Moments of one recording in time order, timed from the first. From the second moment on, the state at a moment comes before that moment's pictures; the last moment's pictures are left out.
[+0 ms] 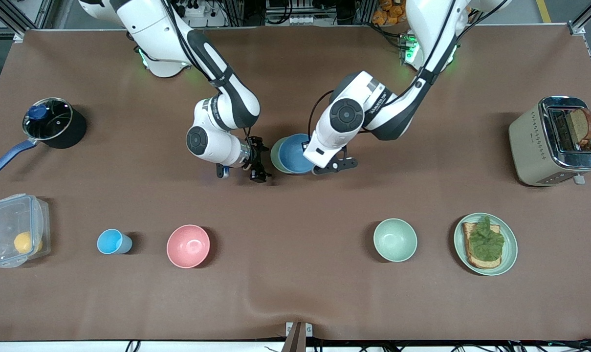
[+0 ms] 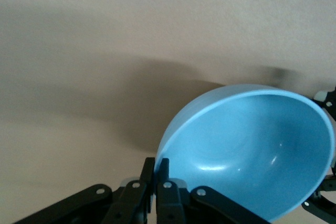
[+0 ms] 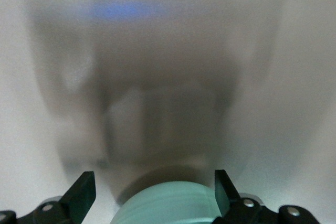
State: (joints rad) left arm -0.51 0.50 -0.26 -1.74 -0.15 2.13 -0.87; right arm 0.57 0.54 0.07 -2.00 0.74 2.51 1.52
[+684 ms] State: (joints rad) left arm -0.57 0.57 -0.26 -1.76 -0.15 2.27 -0.93; right arm 0.57 0.54 0.07 -2.00 0.74 2.50 1.52
